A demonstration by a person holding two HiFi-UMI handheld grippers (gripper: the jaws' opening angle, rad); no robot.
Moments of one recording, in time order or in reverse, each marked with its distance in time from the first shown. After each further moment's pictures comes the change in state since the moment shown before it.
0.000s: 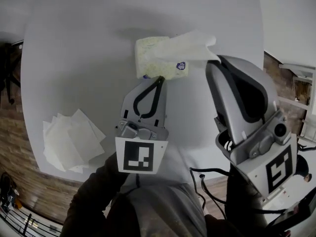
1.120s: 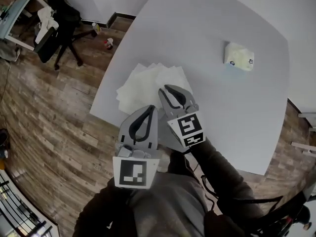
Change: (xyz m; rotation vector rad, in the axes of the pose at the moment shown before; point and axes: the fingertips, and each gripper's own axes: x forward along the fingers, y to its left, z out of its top) left arm -0.426 0.090 0.002 -0.033 0.015 0.402; right arm 0.105 0.410 -0.116 0.066 0.192 0.170
